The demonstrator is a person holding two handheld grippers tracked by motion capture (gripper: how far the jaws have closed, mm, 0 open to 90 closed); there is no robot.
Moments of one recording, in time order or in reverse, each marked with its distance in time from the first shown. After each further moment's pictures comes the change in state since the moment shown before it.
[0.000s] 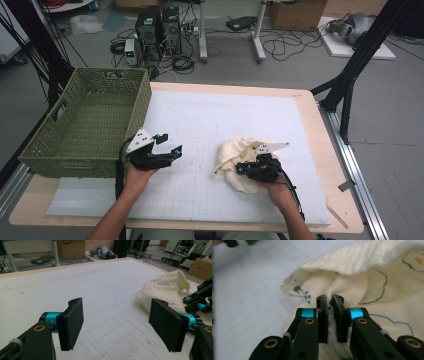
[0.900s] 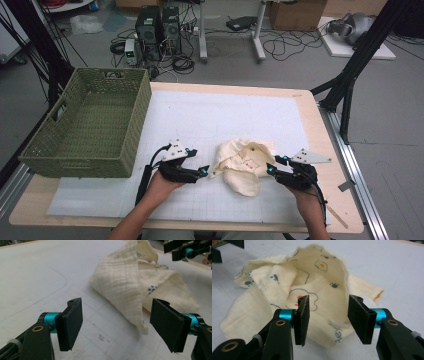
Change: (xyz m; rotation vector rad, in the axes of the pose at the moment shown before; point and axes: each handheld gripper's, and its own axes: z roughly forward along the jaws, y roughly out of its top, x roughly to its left) left arm -0.064 -0.015 0.054 0.173 -0.205 0.092; right arm -0.016 -0.037 -0.081 -0.161 -0.361 -0.032
